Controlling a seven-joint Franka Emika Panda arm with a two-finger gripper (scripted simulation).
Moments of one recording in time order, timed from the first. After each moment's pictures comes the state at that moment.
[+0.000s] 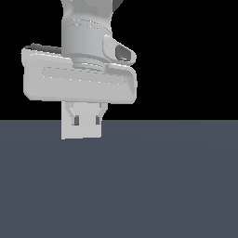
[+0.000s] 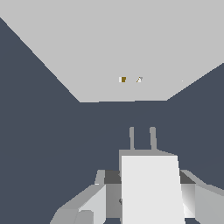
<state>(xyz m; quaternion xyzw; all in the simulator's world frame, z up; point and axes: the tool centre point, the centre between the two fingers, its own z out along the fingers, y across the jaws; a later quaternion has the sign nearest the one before) -0.053 0.066 0.097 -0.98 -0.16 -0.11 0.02</state>
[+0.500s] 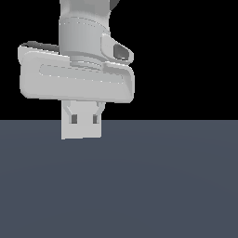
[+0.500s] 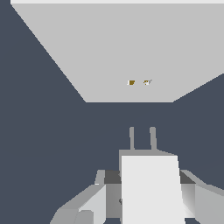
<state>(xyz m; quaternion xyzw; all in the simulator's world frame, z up) -0.054 0.071 0.100 -0.98 -0.17 -0.11 0.02</state>
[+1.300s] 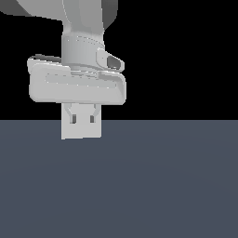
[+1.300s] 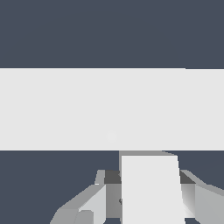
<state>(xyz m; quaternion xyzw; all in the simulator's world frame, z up) -0.015 0.086 0.100 -0.98 -0.17 -0.11 0.02</state>
